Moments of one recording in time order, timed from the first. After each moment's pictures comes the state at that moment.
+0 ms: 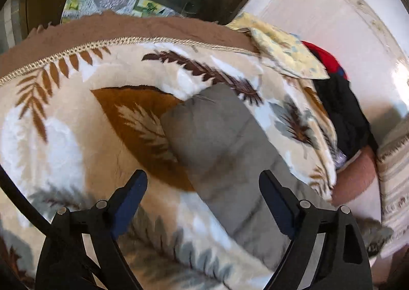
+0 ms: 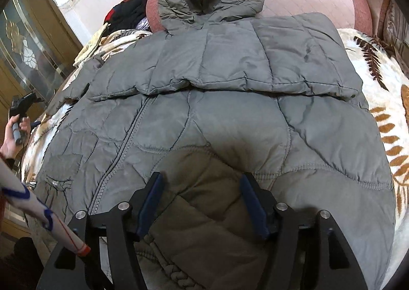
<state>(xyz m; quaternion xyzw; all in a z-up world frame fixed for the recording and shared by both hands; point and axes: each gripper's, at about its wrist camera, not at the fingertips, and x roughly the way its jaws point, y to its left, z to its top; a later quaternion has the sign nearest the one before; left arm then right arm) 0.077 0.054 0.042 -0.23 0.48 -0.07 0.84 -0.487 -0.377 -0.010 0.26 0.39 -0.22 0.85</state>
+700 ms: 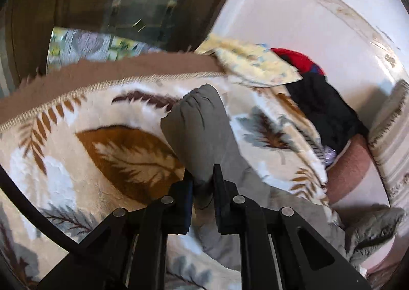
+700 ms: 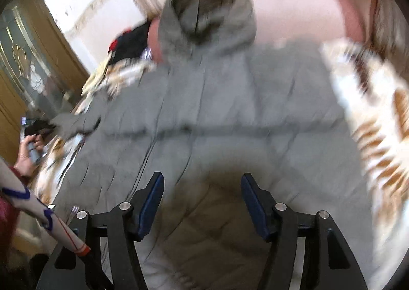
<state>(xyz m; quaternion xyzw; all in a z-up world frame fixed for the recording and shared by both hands) 0.055 0.014 0.103 -0.17 0.41 -0.11 0.89 -0.513 -0.392 0.033 0.25 0.30 -0.25 0.88</state>
